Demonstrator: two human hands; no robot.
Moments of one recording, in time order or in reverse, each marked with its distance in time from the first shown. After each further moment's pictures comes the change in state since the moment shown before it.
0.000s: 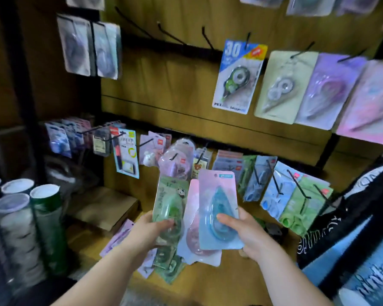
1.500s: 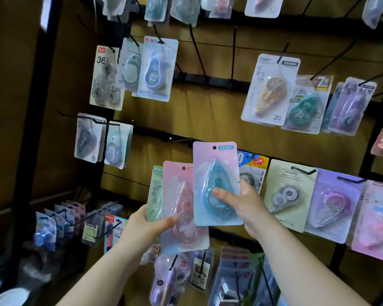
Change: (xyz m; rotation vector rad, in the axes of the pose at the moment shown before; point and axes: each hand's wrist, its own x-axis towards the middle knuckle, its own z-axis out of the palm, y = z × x) left_hand 0.042 0.203 -0.004 -0.012 0.025 0.492; right_hand 0.064 -0.236 0.078 -0.222 -0.027 -0.578
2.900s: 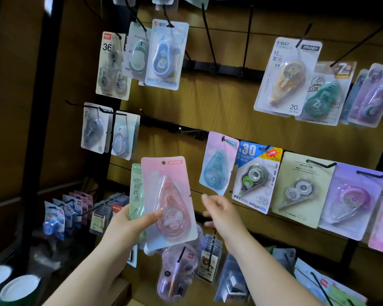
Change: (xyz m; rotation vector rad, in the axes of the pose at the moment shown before) left_hand -0.004 -0.017 -0.037 -0.063 0.076 -0.022; right_hand -0.005 0.047 0.046 -0.256 0.071 0.246
